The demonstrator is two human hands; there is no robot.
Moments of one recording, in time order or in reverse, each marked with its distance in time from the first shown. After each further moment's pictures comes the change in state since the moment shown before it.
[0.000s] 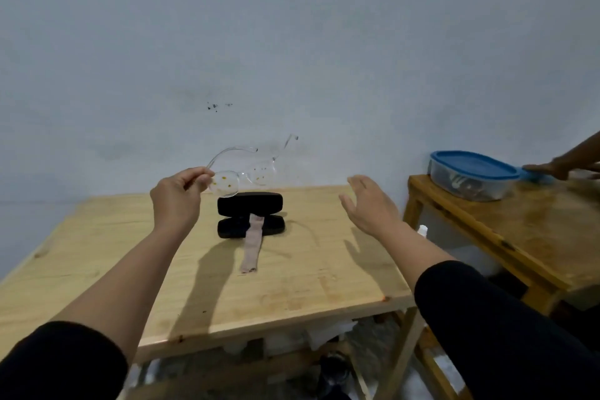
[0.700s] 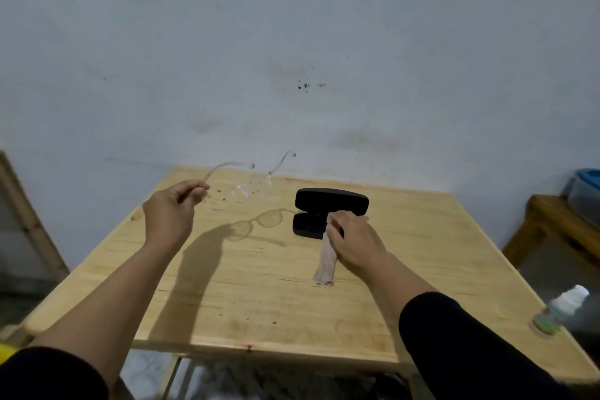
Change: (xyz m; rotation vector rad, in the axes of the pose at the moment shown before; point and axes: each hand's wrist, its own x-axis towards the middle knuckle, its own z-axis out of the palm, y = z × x) left_hand 0.030 -0.086 -0.096 0.204 0.167 -0.119; right_hand 0.044 -0.112 0.150 0.224 -0.309 -0.208
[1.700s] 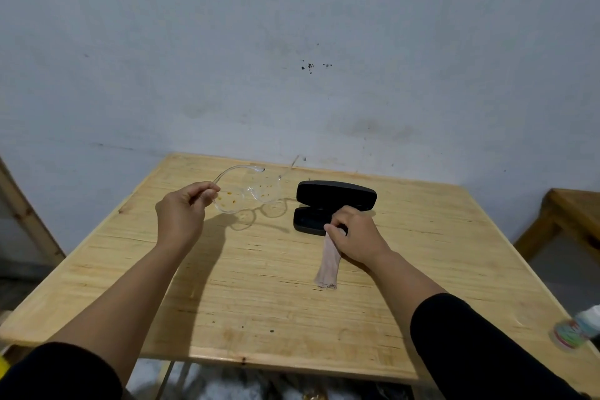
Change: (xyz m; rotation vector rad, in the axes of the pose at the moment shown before) left_hand 0.010 -0.032 0.034 -0.029 -0.038 -0.047; right_hand 0.021 0.017 0.015 0.184 0.061 -0.145
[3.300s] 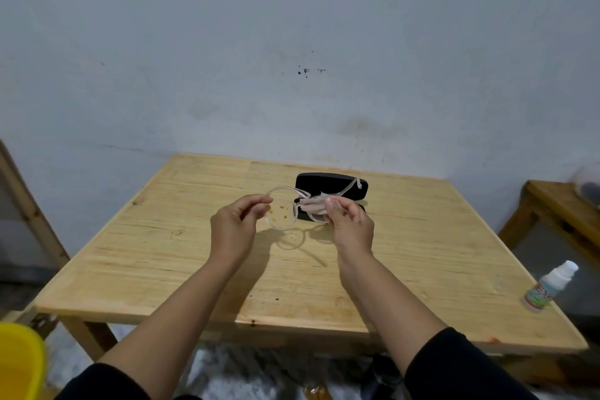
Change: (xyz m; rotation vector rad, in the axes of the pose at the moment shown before) left_hand -0.078 0.026 0.028 -0.199 -0.149 0.103; right_hand -0.049 -0.087 0.000 1.065 0.513 0.482
